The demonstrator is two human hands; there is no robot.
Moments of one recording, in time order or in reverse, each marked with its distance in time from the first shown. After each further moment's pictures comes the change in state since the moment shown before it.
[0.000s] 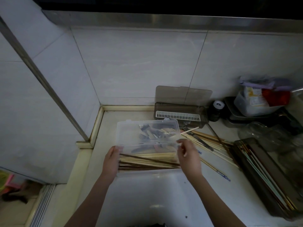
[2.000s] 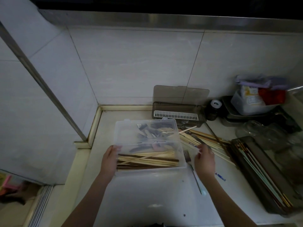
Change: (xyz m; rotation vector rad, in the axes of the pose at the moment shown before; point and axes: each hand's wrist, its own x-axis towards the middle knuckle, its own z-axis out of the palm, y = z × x) left_hand 0.014 -0.017 -0.003 0.018 -0.004 0.009; right_hand 0.002 0.051 -0.025 -0.284 0.072 0.322
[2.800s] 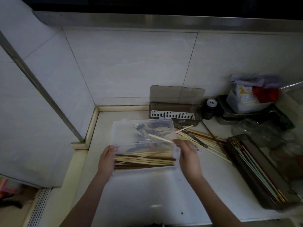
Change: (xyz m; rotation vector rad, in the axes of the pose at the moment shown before) left_hand -0.001 0.003 0.001 0.002 -0.004 -0.015; right_hand -0.026 -0.039 -0.002 0.178 0.032 -0.534
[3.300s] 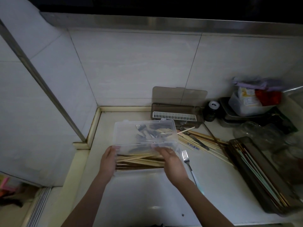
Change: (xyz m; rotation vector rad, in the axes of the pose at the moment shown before) left_hand -0.008 0.012 0.002 -0.041 0.000 -0.006; right_hand -0.008 -0.031 0.030 -0.017 -0.360 -0.021
